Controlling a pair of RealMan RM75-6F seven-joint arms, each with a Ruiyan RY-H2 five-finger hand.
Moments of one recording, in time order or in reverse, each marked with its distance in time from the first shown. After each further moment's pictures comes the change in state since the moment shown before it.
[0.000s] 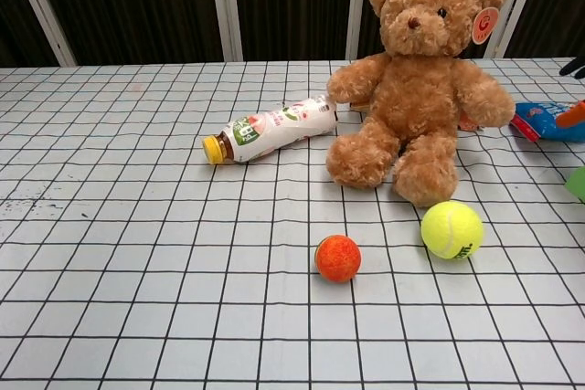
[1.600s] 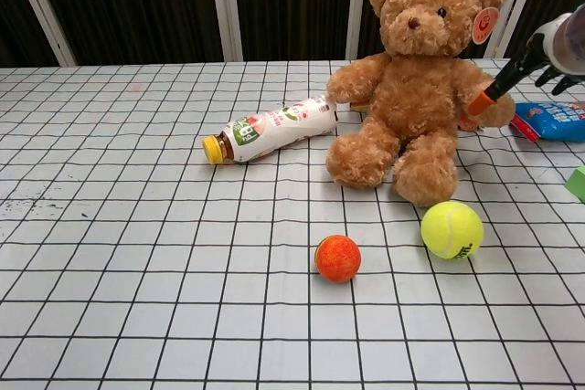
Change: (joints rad) left arm -0.038 0.023 -0.023 0.041 -0.086 -0.077 -0.053; right arm 0.215 -0.320 0.273 0.140 0.454 0.397 -0.403
